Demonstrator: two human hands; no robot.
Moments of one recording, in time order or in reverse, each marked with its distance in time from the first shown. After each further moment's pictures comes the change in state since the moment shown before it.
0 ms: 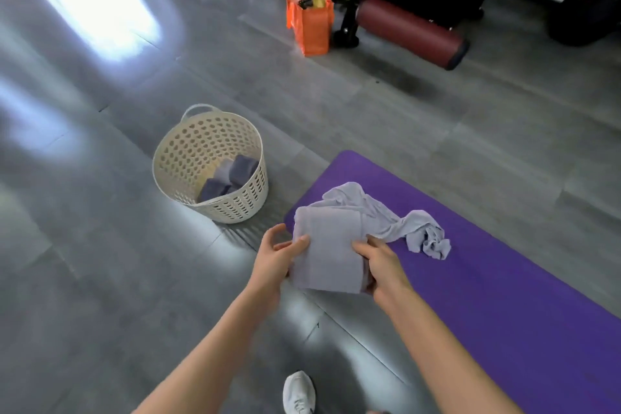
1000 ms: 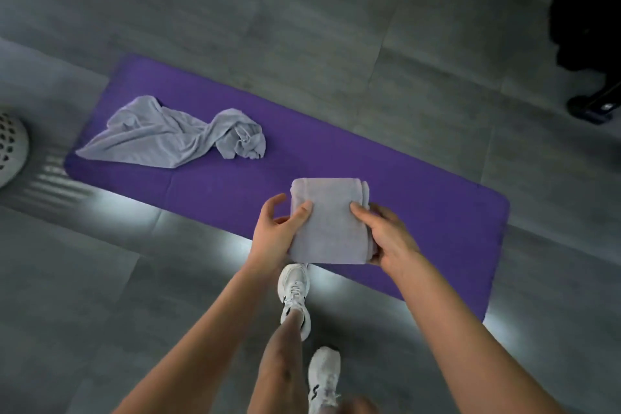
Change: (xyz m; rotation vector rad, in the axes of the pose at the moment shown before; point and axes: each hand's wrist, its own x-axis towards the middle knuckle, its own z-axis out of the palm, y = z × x) left_hand -0.074 -0.326 0.555 0.319 -0.242 -0.165; right_hand 0.047 0.041 -0.647 0.063 0.361 0.265
